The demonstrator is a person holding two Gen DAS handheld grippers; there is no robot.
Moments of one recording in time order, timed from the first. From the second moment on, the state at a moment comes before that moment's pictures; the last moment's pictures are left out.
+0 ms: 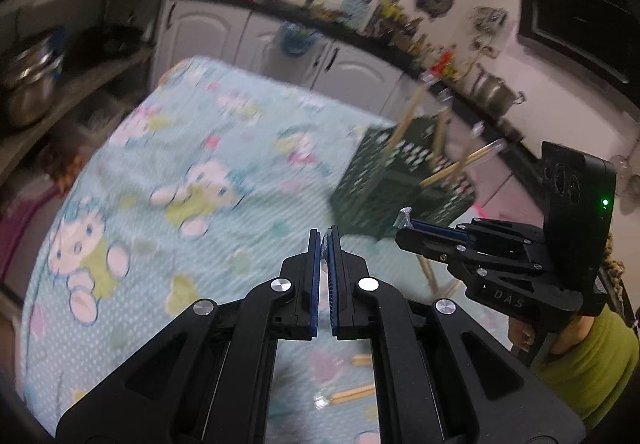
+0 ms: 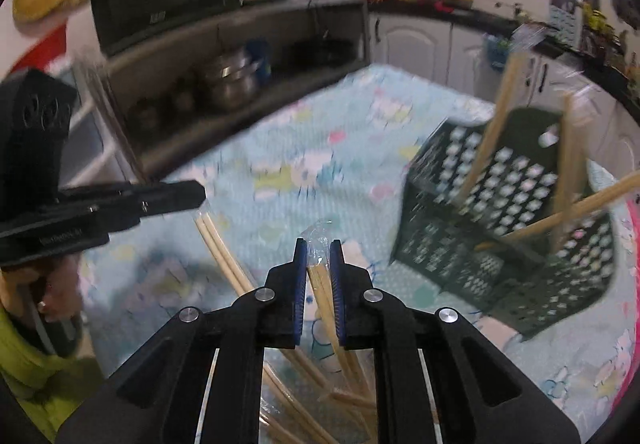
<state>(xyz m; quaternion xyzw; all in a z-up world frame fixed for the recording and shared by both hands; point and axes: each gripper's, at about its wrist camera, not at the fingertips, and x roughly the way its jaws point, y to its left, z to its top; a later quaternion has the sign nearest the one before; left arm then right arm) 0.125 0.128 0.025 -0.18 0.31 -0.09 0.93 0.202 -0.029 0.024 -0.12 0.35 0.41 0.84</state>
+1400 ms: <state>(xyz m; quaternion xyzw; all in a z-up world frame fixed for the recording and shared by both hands) 0.165 0.004 0.182 -0.07 0.19 -0.21 0.96 0.194 -0.200 0.193 0.00 0.16 0.30 0.94</state>
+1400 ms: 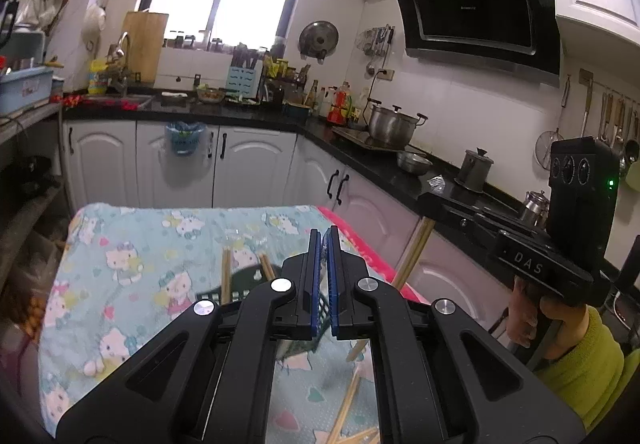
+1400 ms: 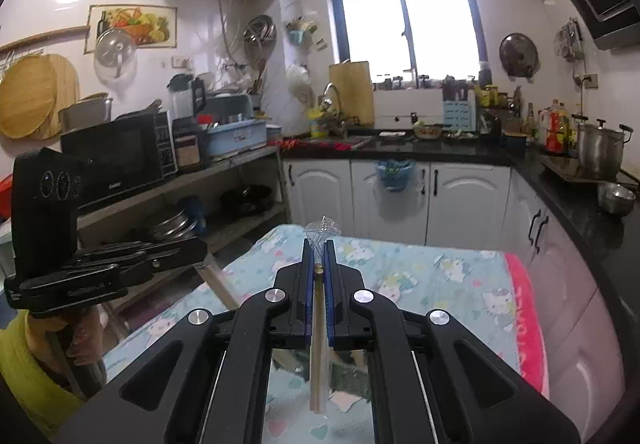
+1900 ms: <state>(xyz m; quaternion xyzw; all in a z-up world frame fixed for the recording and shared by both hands) 0.179 0.027 0.223 -0.04 0.15 -0.17 0.97 0.229 -0.210 0.222 0.01 0.12 0.26 0.96</state>
